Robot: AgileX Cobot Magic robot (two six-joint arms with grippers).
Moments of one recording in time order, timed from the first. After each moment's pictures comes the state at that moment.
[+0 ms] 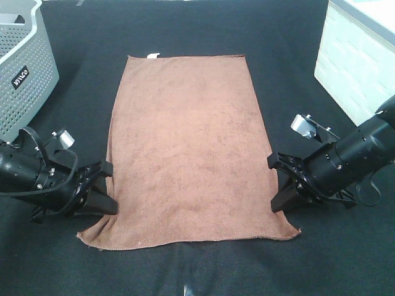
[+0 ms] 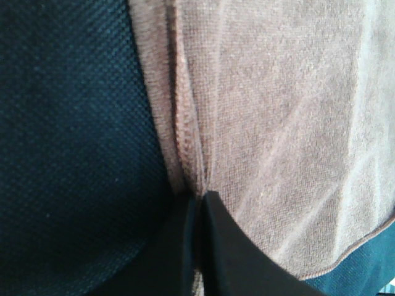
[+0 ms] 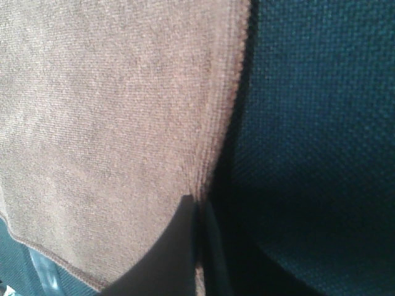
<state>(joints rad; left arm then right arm) -0.17 1.98 -0.71 -1.54 0.56 1.07 0.13 1.95 -0.81 1.06 0.59 -0.69</state>
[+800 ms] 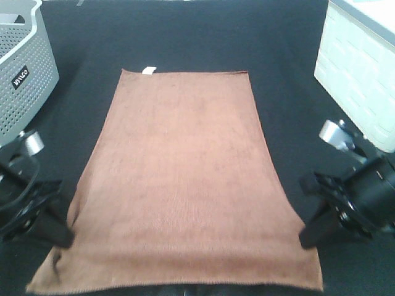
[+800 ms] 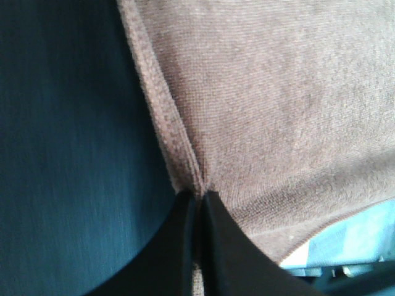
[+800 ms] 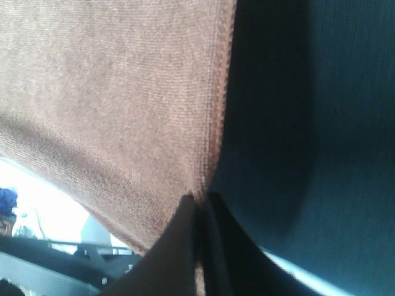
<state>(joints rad) -0.17 1.63 -0.61 -0.85 0.67 0.46 0.13 1.55 -0.56 0.86 0.75 -0.49</state>
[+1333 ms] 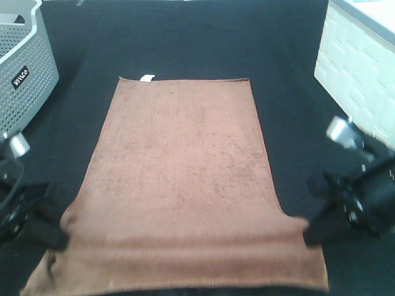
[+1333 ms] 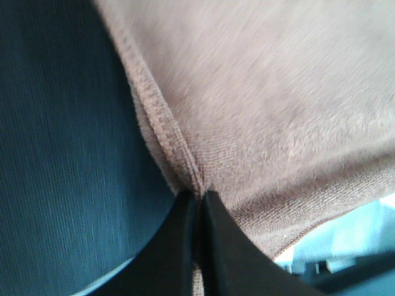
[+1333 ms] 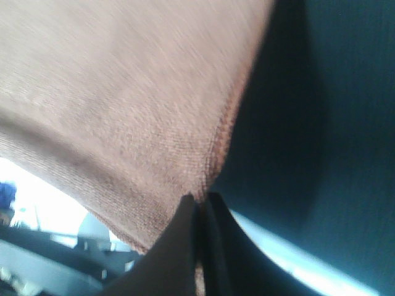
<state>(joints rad) -0.17 1.51 -0.54 -0.89 0.67 0.45 0.13 1.47 -0.55 0.85 0.78 -0.49</state>
